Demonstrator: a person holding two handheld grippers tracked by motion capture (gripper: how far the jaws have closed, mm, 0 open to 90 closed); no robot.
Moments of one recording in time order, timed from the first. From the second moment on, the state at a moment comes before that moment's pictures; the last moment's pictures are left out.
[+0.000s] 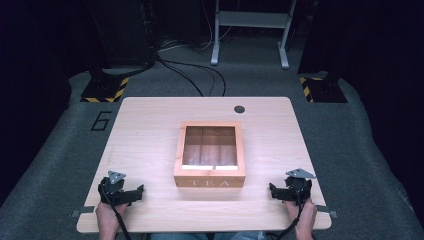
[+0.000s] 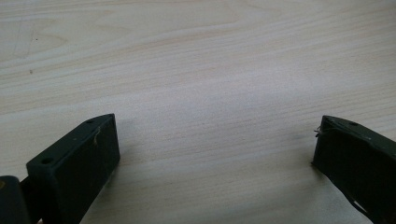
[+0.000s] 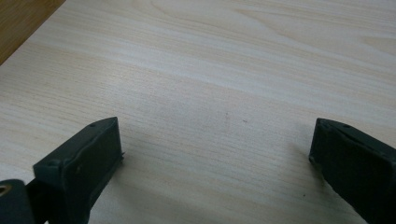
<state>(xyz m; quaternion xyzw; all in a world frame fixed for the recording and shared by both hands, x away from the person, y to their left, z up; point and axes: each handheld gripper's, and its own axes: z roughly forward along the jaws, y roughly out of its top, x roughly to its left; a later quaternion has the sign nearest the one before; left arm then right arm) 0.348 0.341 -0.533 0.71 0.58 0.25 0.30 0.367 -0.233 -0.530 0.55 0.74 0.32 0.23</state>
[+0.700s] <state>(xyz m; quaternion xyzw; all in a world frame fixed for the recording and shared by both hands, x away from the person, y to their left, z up) 0.348 0.341 -0.533 0.71 0.58 0.25 0.30 0.368 -0.238 -0.527 0.55 0.74 0.33 0.21</state>
